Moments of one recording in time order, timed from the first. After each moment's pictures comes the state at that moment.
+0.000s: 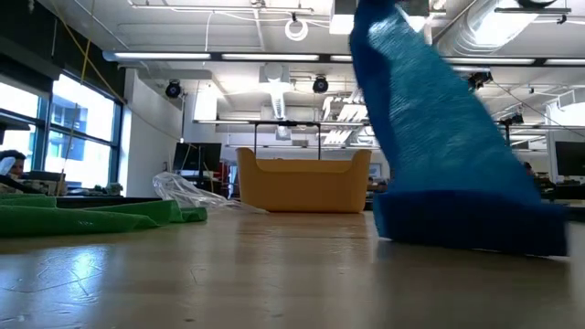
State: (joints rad) left arm -0.83 2.18 1.65 -0.15 -1.37 -0.46; right arm 0.66 1.63 1.09 -0.17 1.12 0.23
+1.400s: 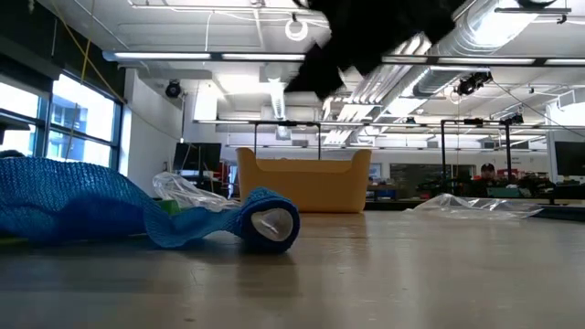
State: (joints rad) left arm -0.81 2.18 1.65 -0.34 -1.29 -1.10; right arm 0.14 1.71 1.07 0.00 -0.31 -0.09
